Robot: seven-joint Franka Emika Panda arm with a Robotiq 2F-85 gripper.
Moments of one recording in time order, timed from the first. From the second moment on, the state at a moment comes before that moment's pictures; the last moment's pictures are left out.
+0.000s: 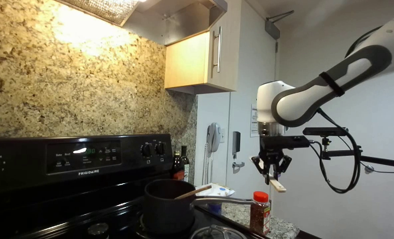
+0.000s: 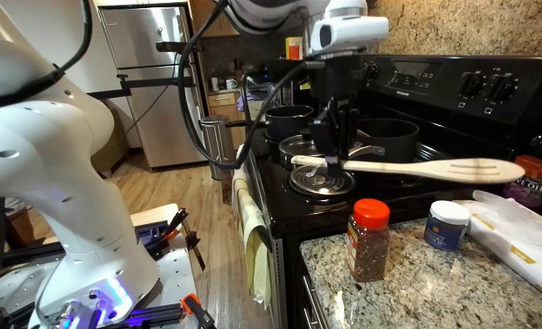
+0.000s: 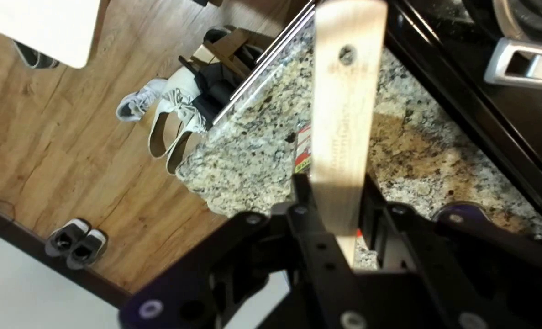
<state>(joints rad) -0.26 -0.32 -0.13 -2.46 -0.26 2.17 0.88</state>
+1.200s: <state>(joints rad) -0.06 -0.74 0.11 -2.43 -0.29 1.75 0.40</state>
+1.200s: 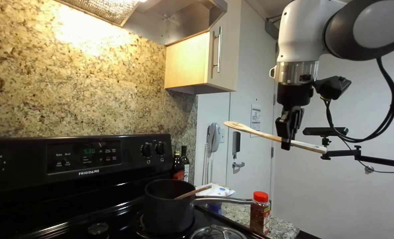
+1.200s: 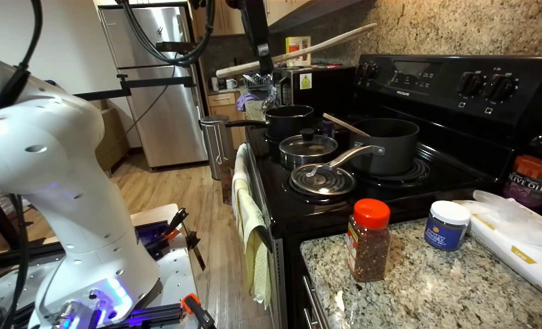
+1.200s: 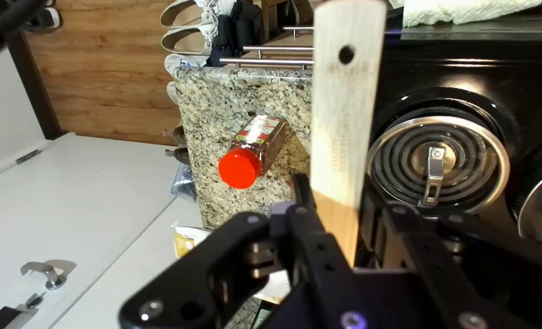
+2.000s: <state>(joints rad) 0.07 -0.70 0.09 -2.37 -0.12 1.75 0.18</state>
